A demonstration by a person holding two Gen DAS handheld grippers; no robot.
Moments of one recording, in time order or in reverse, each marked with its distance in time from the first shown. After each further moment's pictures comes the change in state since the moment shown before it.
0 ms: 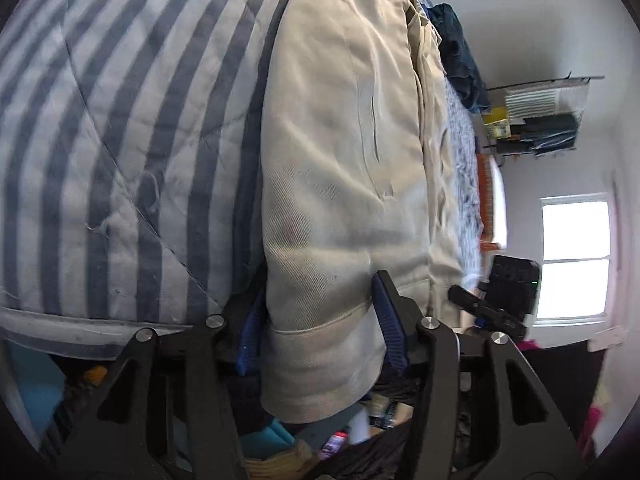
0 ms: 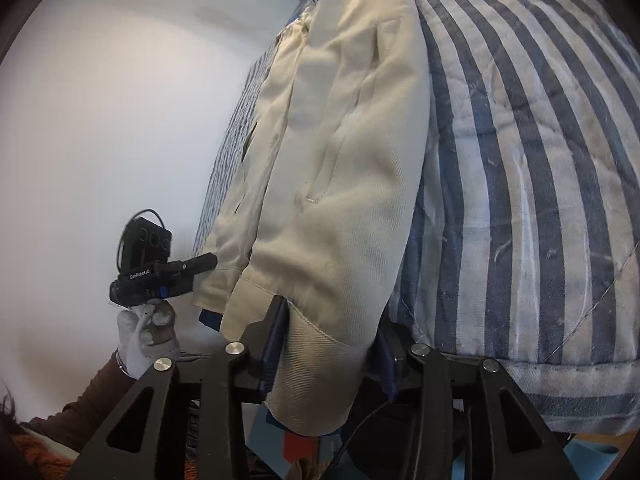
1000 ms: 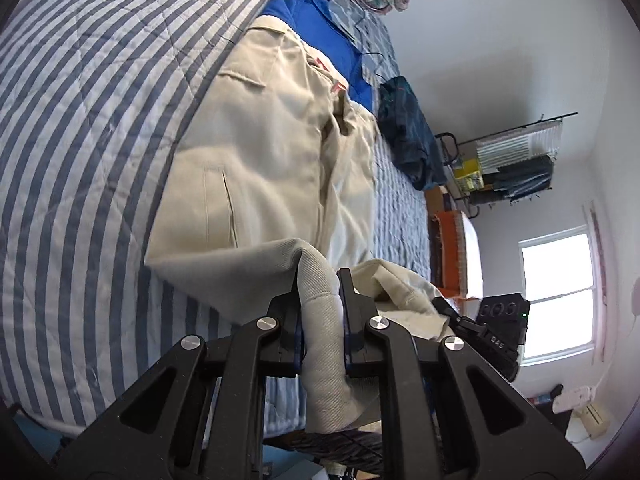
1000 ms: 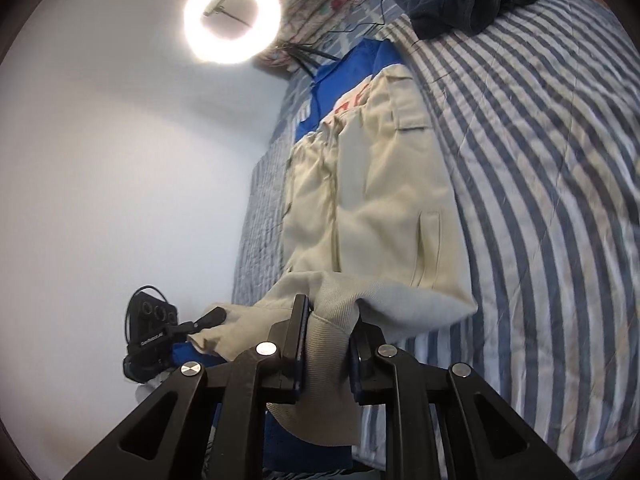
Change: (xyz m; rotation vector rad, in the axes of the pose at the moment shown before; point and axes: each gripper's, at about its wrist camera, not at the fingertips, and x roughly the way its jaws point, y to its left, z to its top) left arm -0.037 -0.096 0.104 0.021 -0.209 -0.040; right arm -0.060 0.046 0.130 0.091 -0.258 -0.074
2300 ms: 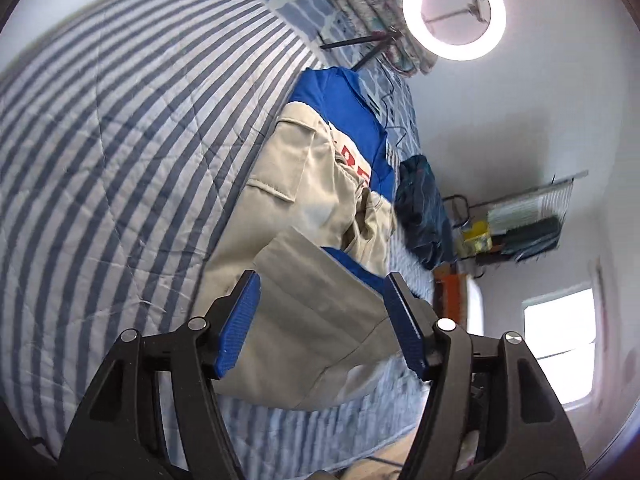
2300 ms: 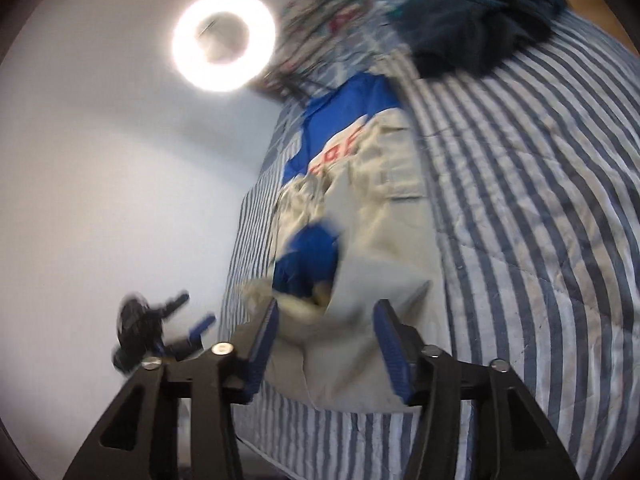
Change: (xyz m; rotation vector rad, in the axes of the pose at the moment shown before) left arm -0.018 0.016 0.068 -0.064 -0.175 0.045; right arm 0.005 0.011 0.030 -0.147 -0.015 -0.013
